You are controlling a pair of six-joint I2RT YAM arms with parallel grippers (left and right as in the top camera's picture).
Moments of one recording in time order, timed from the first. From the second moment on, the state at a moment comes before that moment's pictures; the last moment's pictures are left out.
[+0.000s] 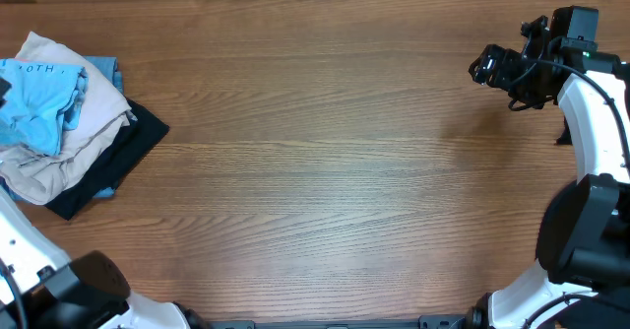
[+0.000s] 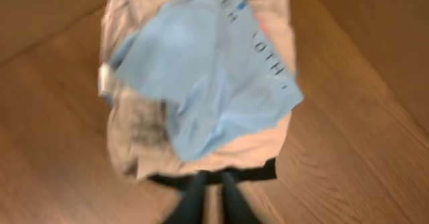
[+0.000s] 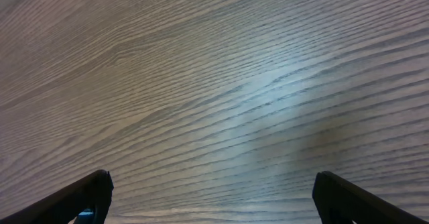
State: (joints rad) left arm 0.64 1.76 2.11 -1.31 0.02 -0.32; right arm -0.23 1.86 1.55 -0.79 -0.31 0.17
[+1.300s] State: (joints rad) left arm 0.70 1.93 2.11 -1.27 0.21 -0.31; right arm -0.23 1.86 1.55 -0.79 -0.31 0.17
